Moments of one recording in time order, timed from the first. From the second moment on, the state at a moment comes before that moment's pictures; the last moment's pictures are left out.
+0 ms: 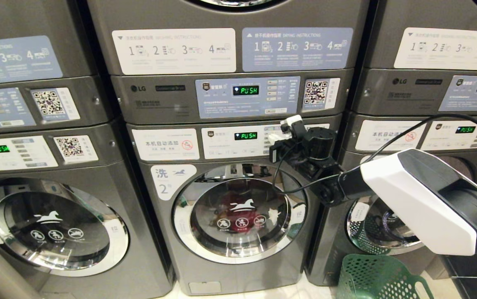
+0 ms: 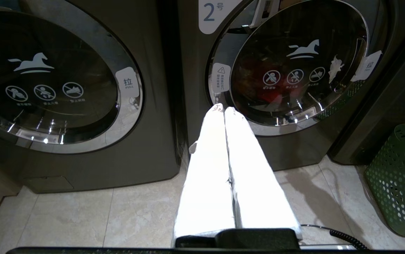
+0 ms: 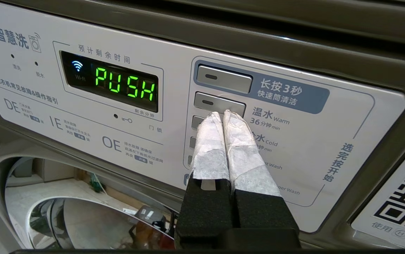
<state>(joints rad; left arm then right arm) -0.01 0.00 -0.08 0.21 -0.01 0.01 0.39 2.48 -1.68 -0.95 0.04 -0.10</state>
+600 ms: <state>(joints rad) -0.01 0.00 -0.08 0.21 -0.01 0.01 0.40 2.49 -1.69 -0.95 0.04 -0.11</state>
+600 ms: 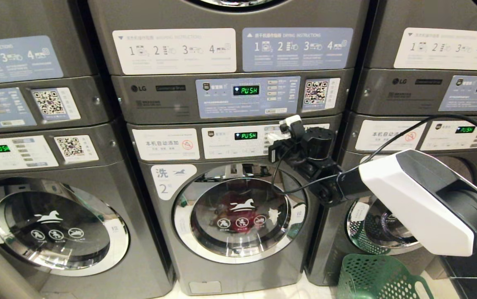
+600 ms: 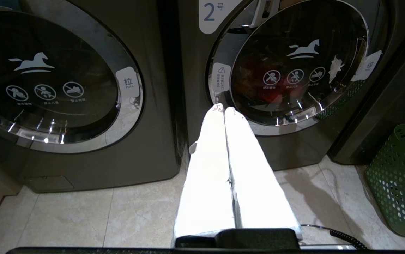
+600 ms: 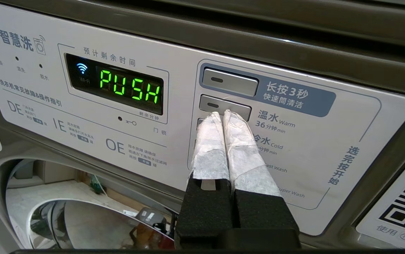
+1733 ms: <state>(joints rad) -0.01 0.00 -0.08 0.21 -0.01 0.01 0.37 2.47 -1.65 -0.95 0.03 -0.11</state>
